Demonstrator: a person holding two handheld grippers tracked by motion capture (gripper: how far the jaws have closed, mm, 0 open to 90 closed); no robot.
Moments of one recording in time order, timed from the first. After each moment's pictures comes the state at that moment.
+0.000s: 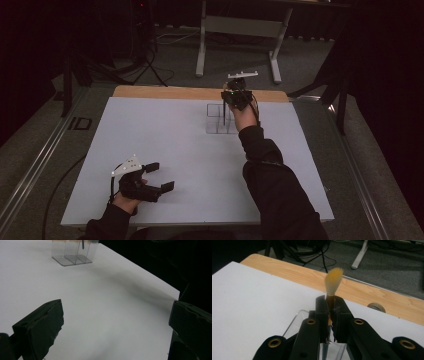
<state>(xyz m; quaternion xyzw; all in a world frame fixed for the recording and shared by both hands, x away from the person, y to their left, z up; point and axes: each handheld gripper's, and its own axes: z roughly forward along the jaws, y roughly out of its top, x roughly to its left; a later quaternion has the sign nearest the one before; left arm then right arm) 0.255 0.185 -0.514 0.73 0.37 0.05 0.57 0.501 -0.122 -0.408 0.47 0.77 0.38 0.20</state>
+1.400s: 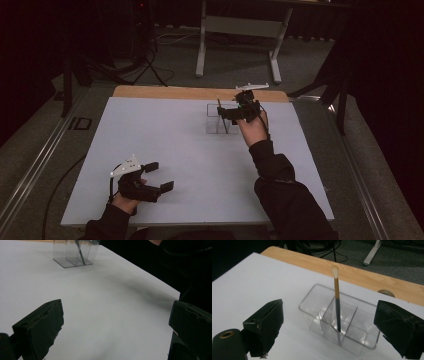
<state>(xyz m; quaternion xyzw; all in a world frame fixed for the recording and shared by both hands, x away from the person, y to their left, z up) 0.253 0.186 -0.511 0.73 0.38 0.05 0.57 0.454 -0.146 -0.409 0.45 0.78 0.40 0.17</state>
